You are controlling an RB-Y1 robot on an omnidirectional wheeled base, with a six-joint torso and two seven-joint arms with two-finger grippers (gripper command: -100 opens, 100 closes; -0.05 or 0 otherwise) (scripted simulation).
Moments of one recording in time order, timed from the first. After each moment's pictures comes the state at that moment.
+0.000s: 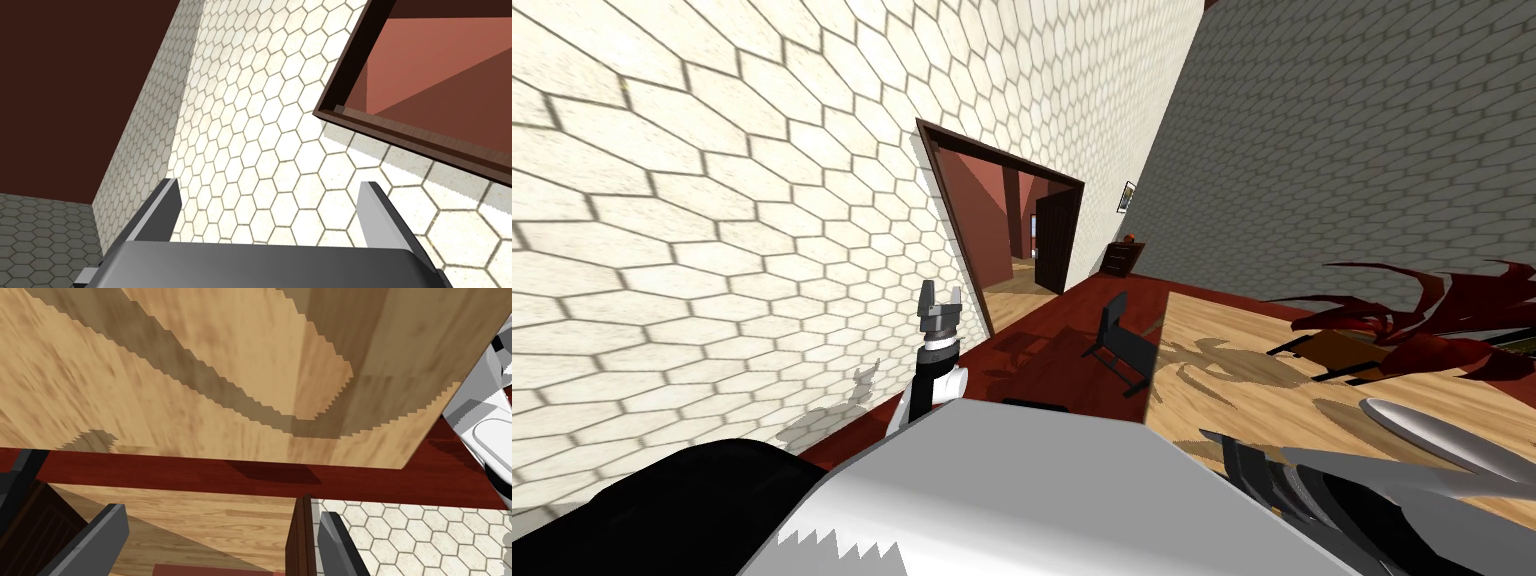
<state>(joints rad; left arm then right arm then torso) 0.47 -0.04 0.03 -2.35 -0.12 -0.59 0.12 0.41 -1.35 0.54 -1.13 0.56 -0.70 0.46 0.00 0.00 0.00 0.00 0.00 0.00</state>
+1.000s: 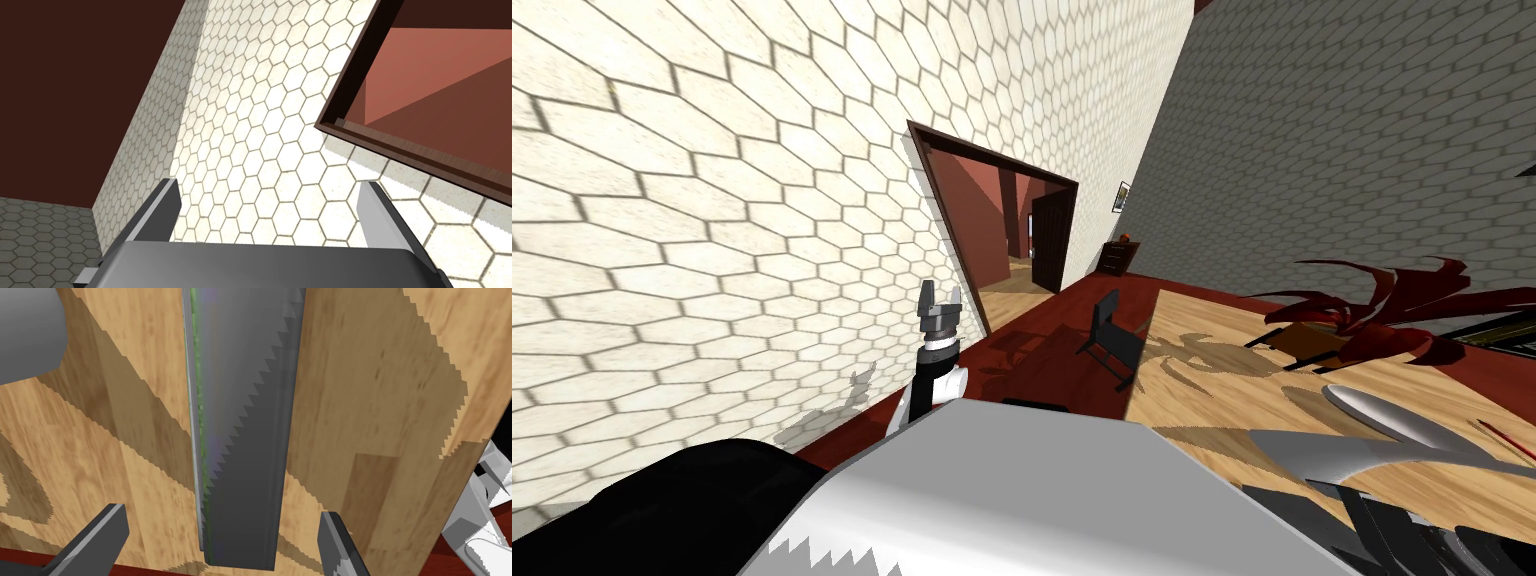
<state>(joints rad) 0.47 -0.04 0.03 -2.35 -0.12 -0.59 0.12 0.44 -1.48 0.56 -0.94 0.67 -0.73 0.44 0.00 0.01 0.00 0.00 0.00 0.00</state>
